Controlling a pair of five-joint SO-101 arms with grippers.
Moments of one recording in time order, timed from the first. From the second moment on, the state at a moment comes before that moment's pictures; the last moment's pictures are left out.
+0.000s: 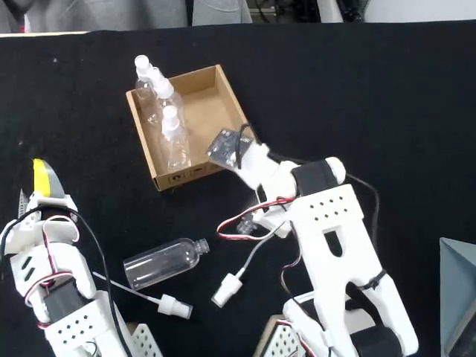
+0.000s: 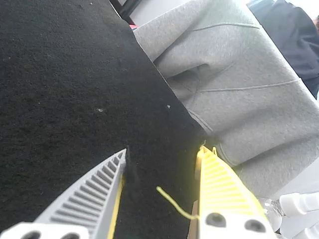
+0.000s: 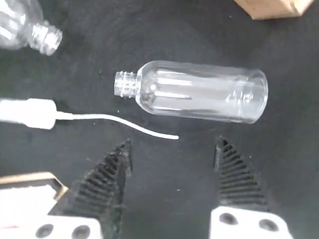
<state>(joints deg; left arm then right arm) -35.4 -103.6 95.9 27.0 40.1 -17.6 -31.2 34.3 84.8 44.9</state>
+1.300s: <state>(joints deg) -35.4 -103.6 95.9 27.0 40.1 -17.6 -31.2 51.3 62.0 73.3</state>
